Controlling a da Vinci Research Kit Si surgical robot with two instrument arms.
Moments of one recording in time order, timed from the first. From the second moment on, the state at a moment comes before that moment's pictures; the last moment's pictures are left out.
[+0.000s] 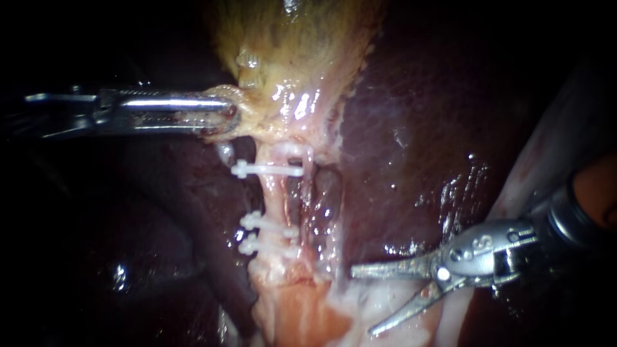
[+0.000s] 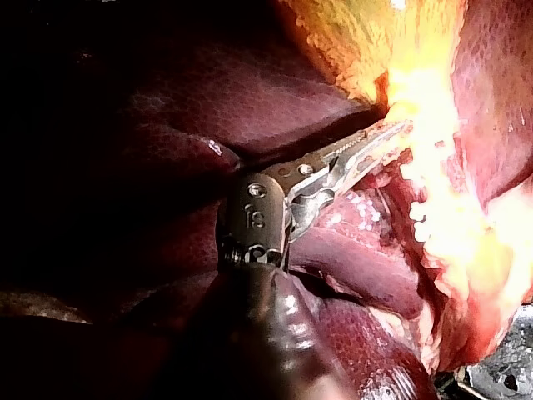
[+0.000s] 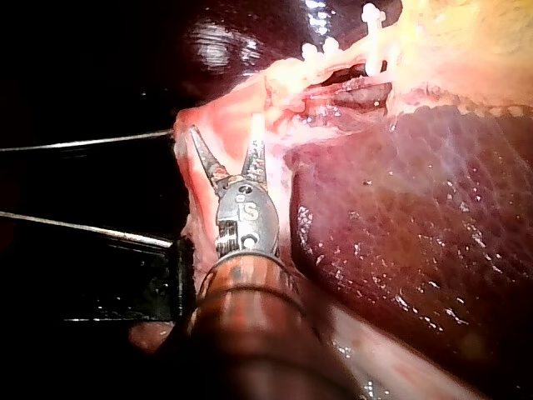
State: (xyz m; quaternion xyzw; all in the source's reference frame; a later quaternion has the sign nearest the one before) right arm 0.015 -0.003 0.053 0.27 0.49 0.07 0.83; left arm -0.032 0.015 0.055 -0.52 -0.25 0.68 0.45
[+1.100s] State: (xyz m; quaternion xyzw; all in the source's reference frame) right arm 0.024 0.003 0.057 0.35 0.46 0.14 0.80; left arm -0.027 0.016 0.049 -0.53 -0.24 0.67 0.46
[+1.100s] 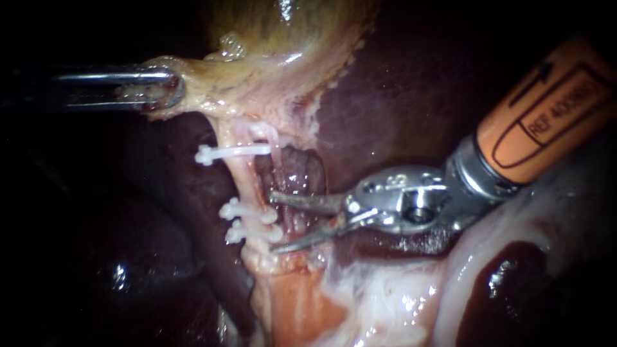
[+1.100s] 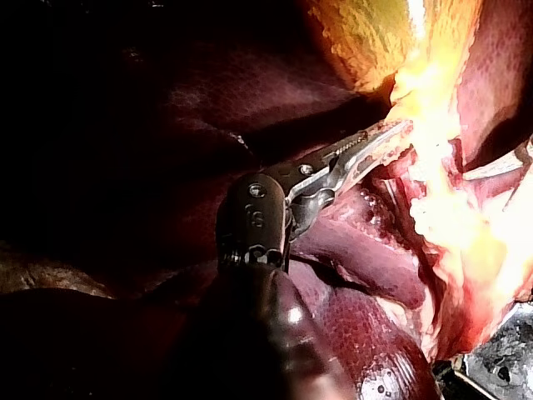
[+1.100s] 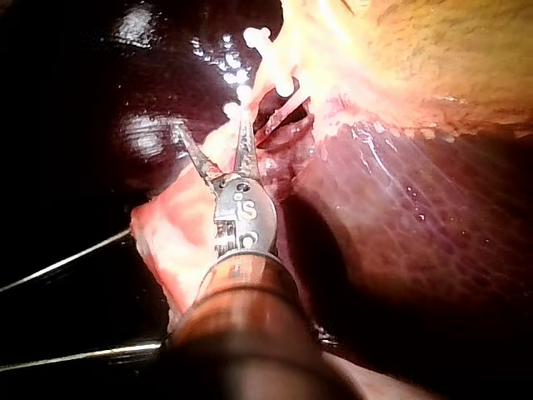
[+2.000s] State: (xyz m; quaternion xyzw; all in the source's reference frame) right arm 0.032 0.005 0.063 0.36 0.49 0.16 0.78; left arm -0.027 0.016 0.049 -0.53 -0.24 0.67 0.46
